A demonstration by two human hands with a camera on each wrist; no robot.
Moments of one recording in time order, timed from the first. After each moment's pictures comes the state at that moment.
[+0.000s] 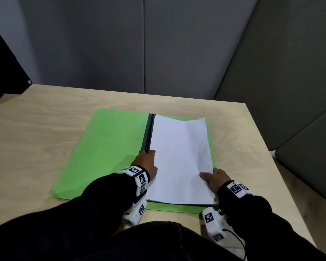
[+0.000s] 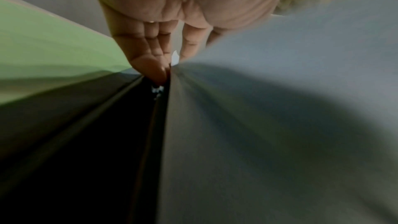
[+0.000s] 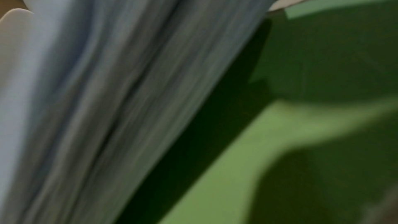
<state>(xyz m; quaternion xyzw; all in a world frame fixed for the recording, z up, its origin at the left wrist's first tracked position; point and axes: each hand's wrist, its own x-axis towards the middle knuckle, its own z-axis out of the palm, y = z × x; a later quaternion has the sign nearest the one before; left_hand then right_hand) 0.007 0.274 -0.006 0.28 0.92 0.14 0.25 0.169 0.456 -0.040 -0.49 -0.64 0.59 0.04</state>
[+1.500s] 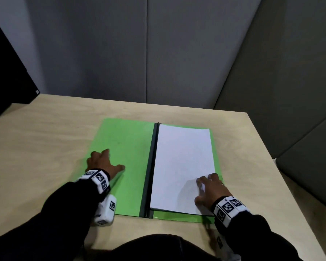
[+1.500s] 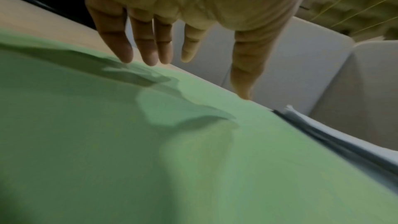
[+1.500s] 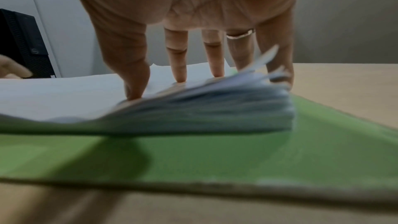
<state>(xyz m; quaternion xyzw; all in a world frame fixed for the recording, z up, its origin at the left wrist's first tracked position) -0.083 0.173 -0.007 0.09 0.97 0.16 0.16 0.162 0.410 -0.010 -0.38 -0.89 0.19 -0.19</state>
